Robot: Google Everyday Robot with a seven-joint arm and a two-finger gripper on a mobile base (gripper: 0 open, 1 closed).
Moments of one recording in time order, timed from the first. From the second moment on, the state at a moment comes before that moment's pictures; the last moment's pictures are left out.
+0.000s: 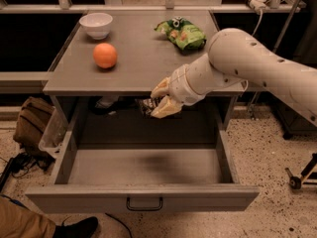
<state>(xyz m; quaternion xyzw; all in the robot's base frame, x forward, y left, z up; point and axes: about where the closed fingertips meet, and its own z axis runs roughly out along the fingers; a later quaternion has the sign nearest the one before) 0.587 -0.009 0.809 -0.70 0.61 0.10 0.36</state>
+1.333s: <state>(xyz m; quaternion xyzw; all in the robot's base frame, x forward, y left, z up) 0.625 -0.002 0.953 -0.74 0.58 0.00 0.34</state>
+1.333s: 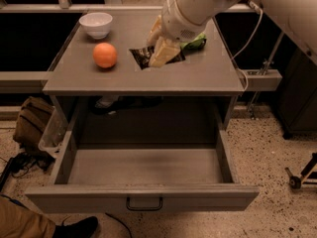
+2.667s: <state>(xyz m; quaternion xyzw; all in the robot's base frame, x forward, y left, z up) 0.741 -0.056 0.838 -0.69 0.64 0.15 0.29</state>
